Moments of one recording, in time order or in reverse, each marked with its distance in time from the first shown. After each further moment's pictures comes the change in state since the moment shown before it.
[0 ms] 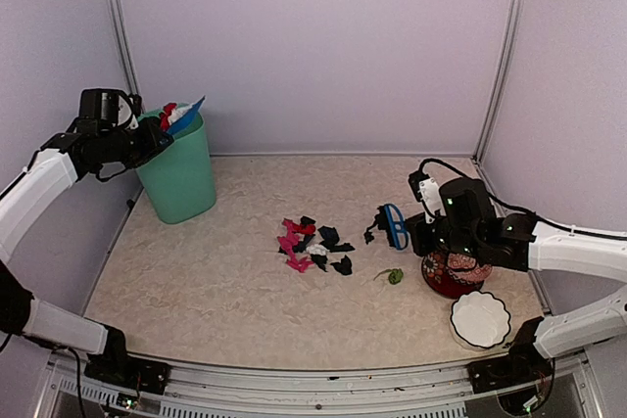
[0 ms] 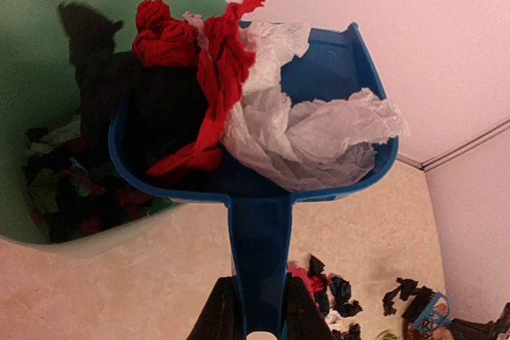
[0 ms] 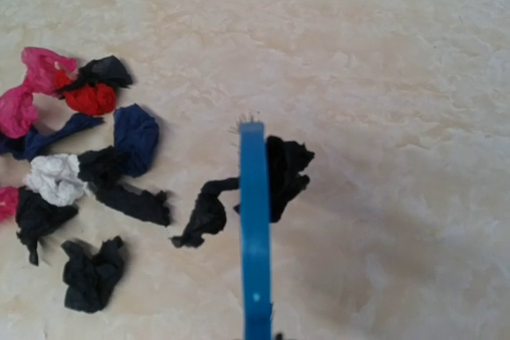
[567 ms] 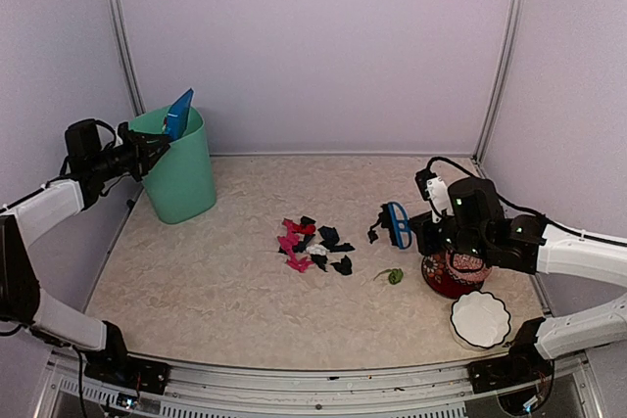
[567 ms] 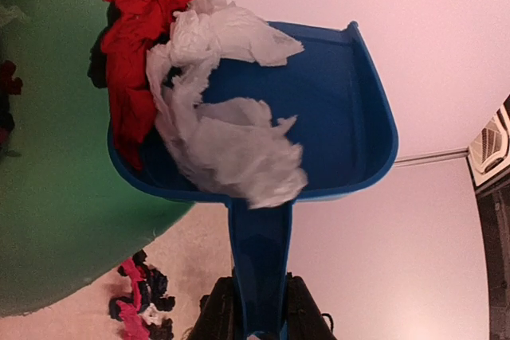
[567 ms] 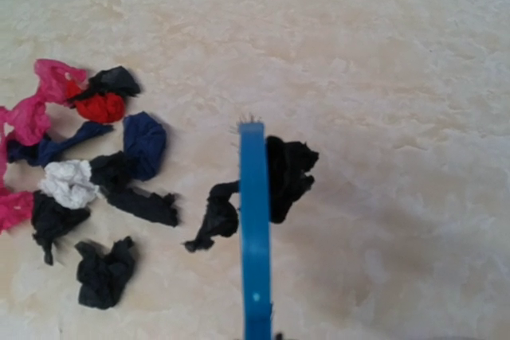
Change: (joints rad) left arm 0.247 0.048 -0.326 0.698 0.584 -0.717; right arm 0.000 -0.064 -0.012 -0.029 -0.008 0.018
